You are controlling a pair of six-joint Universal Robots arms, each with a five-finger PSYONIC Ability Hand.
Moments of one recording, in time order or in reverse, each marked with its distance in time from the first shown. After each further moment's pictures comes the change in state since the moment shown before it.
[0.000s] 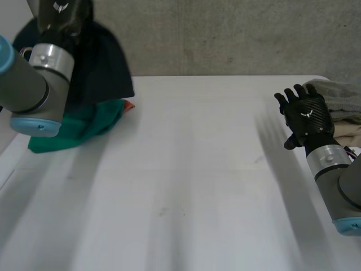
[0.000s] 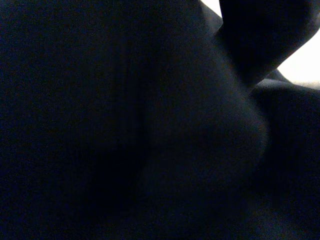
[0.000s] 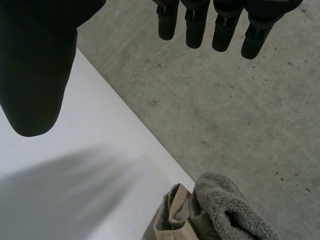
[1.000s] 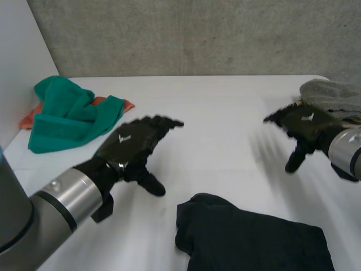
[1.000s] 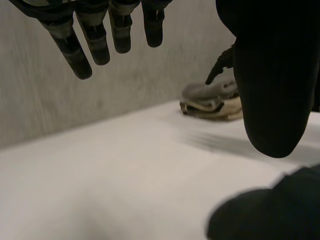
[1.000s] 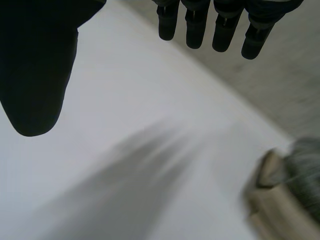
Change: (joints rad) left arm -0.209 0.455 -0.721 -0.390 0.216 -0.312; right arm -0.048 -0.139 -0.302 0.975 -0.188 -0.018; left_hand -0.939 -0.988 -0.971 -0.998 -0.911; right_hand 0.000 0.002 0.003 0.002 0.001
